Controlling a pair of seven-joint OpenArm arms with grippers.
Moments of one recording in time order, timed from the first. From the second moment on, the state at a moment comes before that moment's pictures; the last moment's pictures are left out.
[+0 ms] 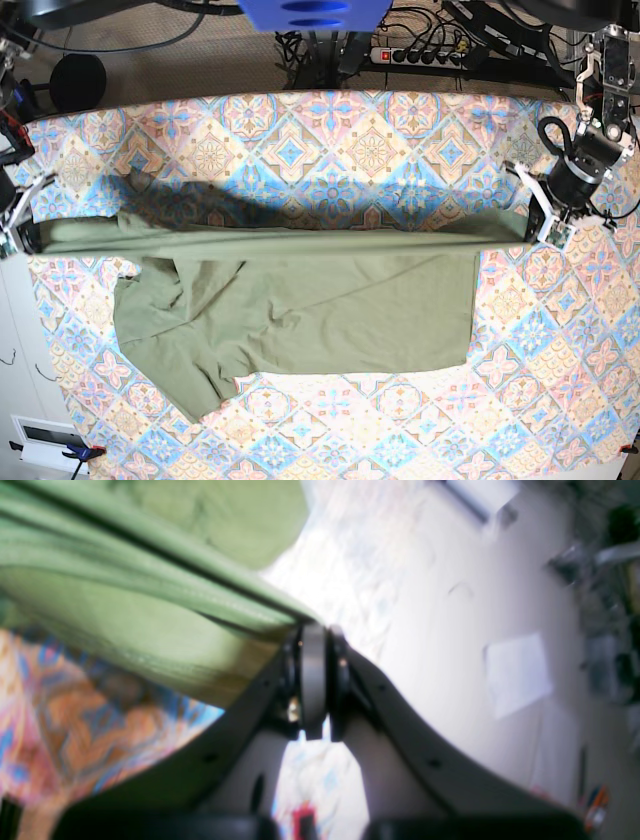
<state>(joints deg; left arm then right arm) 24.3 -39.8 -15.1 117.9 -26.2 -15.5 41.4 -18.6 38.7 41.8 107.1 27.8 42.4 -46.0</state>
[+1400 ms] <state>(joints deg) 46.4 -48.5 -10.3 115.5 -12.4 -14.8 42.6 -43.9 19.1 65.1 107.2 28.4 40.4 -61.9</state>
